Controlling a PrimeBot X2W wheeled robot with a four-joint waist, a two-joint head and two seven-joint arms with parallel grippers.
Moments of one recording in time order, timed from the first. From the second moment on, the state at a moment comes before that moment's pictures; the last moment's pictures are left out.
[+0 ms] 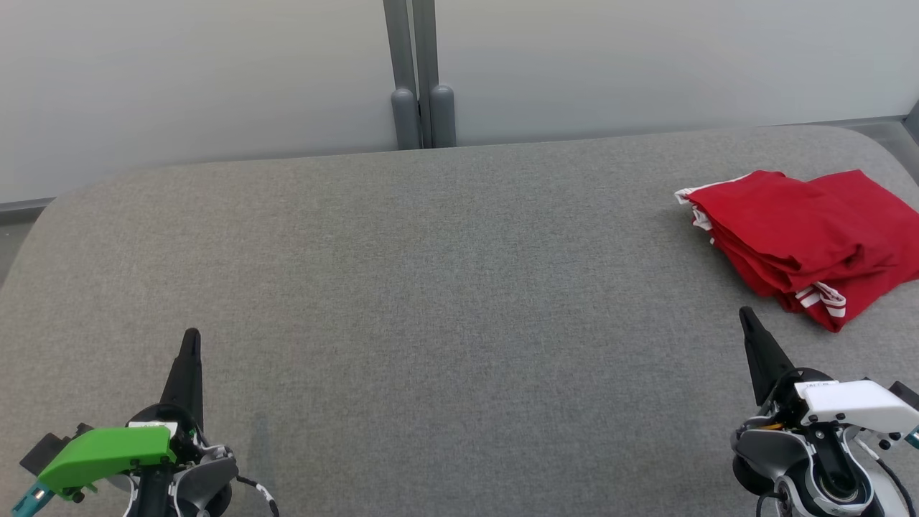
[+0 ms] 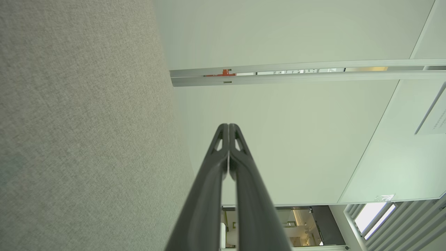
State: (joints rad) left arm -0.10 0.05 0.11 0.24 -1.61 -0.13 0.11; right arm -0.11 -0.05 -0.11 0.24 1.61 0.13 0.11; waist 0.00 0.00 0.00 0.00
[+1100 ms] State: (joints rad) left arm -0.10 0.05 0.11 0.24 -1.61 -0.13 0.11; right arm -0.11 -0.05 -0.11 0.24 1.61 0.13 0.11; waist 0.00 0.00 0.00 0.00
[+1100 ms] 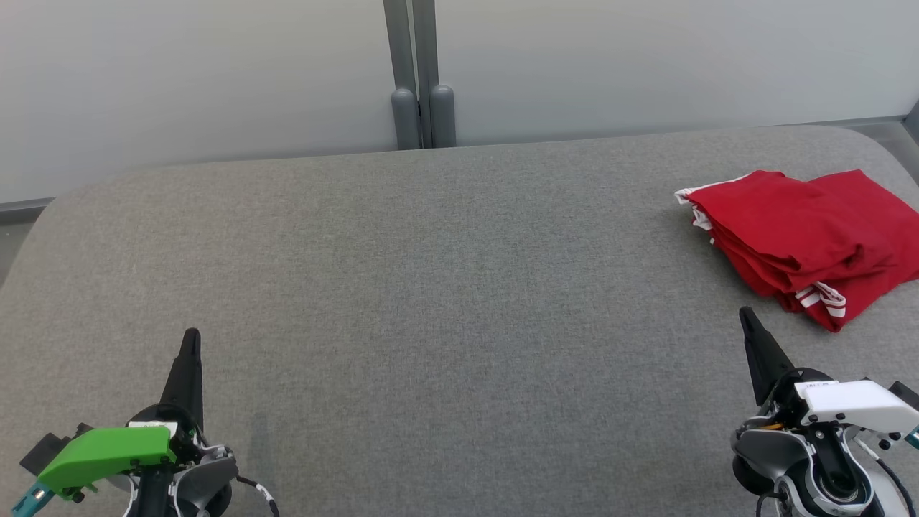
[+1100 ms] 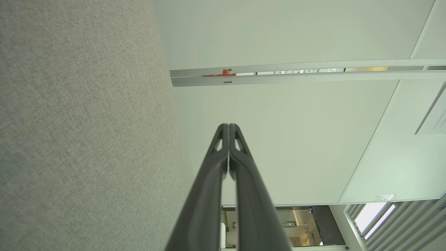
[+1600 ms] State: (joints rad) left arm -0.10 0.05 0.11 0.24 -1.61 -0.13 0.11; right arm -0.11 -0.05 -0.11 0.24 1.61 0.13 0.11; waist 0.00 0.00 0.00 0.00
